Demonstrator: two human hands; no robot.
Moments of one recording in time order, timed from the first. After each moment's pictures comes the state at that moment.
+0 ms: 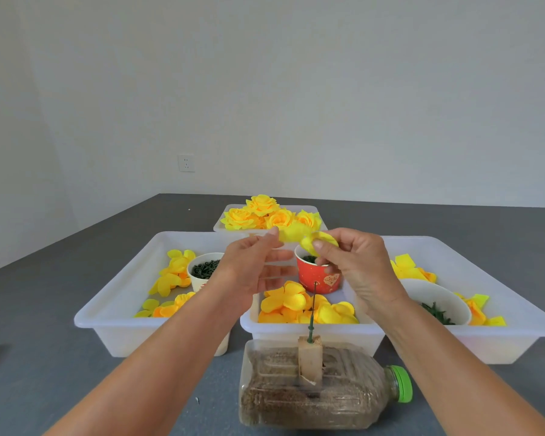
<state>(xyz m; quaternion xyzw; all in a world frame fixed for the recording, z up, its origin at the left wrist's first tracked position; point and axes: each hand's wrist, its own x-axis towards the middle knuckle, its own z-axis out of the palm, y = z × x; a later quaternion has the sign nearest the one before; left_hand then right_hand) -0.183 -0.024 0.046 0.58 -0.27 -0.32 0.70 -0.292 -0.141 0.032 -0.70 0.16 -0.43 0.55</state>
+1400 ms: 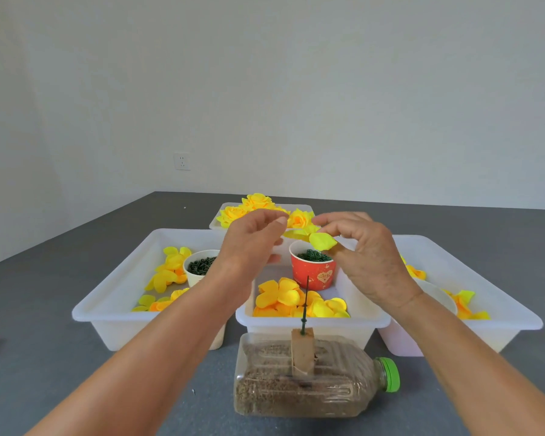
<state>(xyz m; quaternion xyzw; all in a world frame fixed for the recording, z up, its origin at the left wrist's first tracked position) -0.206 -0.015 0.068 0.63 -0.35 -0.18 0.68 -0.322 -0.127 0.058 -0.84 0.12 -0.45 0.28</state>
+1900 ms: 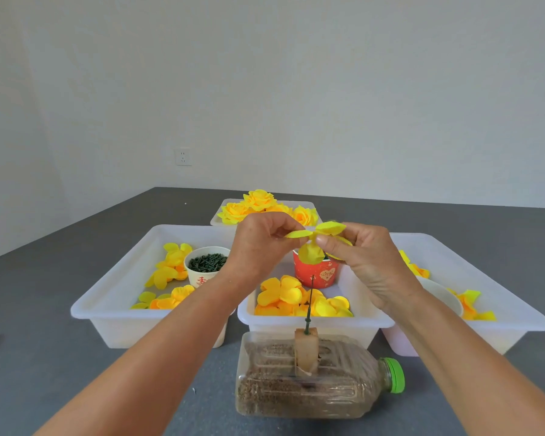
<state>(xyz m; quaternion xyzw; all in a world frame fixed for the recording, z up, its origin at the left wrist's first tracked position) -0.186 -0.039 0.051 0.63 -0.50 -0.04 0.60 -0.311 -0.138 0.043 -0.74 0.14 -0.39 0.53</state>
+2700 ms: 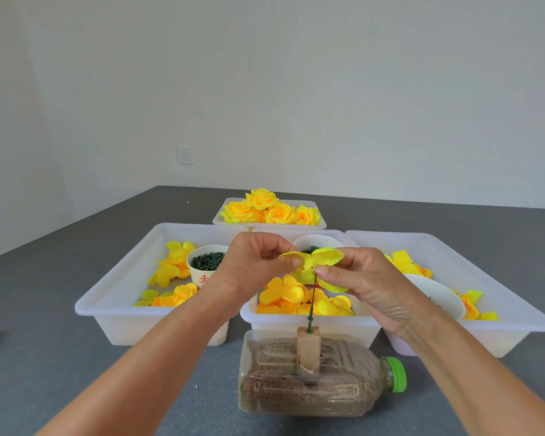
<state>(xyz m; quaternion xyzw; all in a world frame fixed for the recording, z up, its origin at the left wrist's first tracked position) -0.187 -0.010 0.037 0.61 -0.48 -0.19 0.60 -0.326 -0.130 0.029 -0.73 0.08 -0.25 0.64</state>
